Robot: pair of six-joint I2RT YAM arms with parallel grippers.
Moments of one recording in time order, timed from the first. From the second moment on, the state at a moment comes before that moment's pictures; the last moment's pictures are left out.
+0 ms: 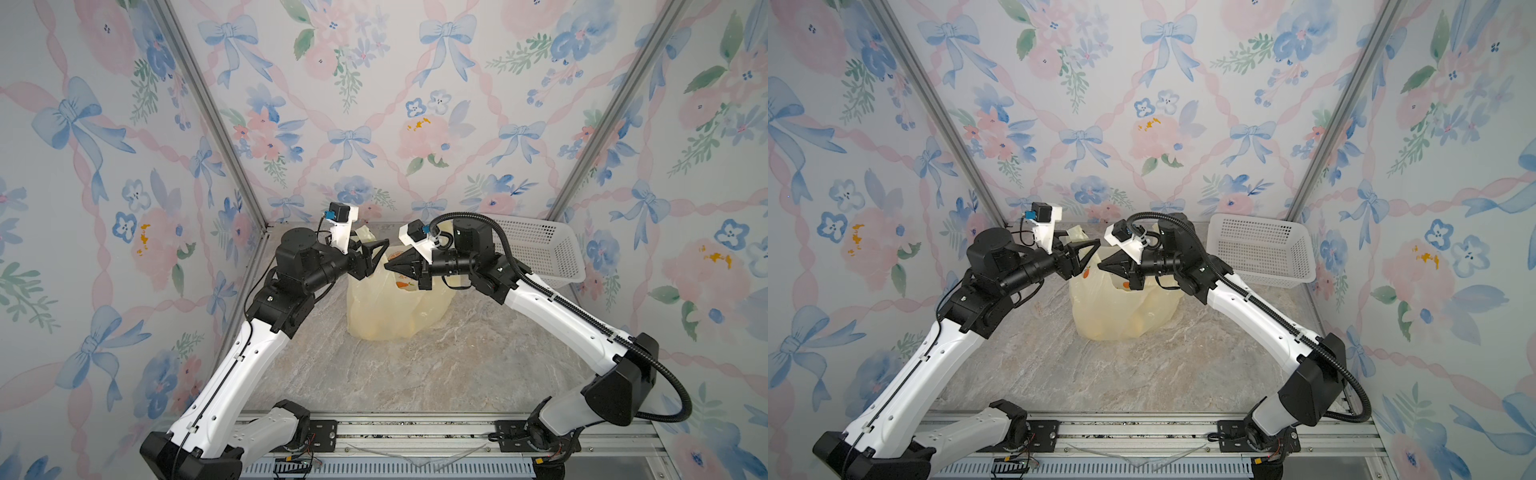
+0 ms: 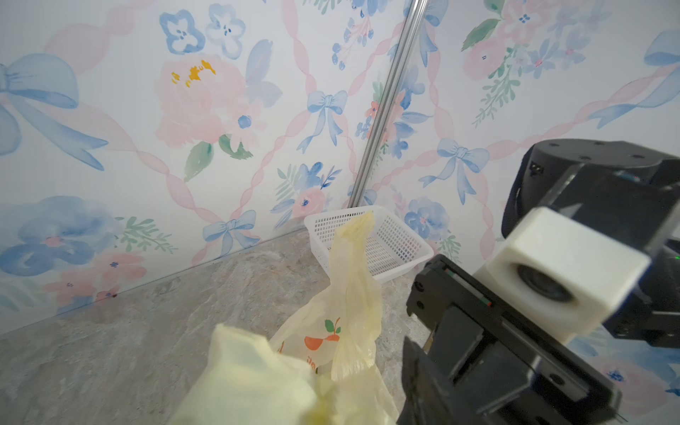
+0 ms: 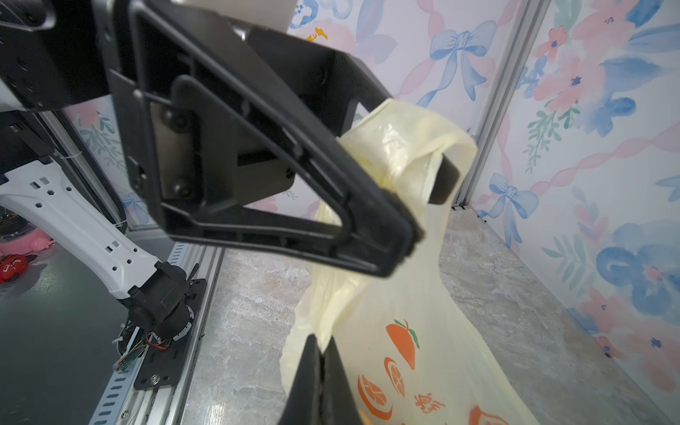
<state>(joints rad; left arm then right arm) -0.40 1.04 1.22 -0.27 0.34 -0.19 0.70 1.52 1.46 -0.19 -0.75 -0.17</state>
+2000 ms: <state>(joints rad) -0.31 1.32 1.34 -0.38 0.60 0.23 0.74 1.42 1.30 -0.06 -0.69 -0.17</state>
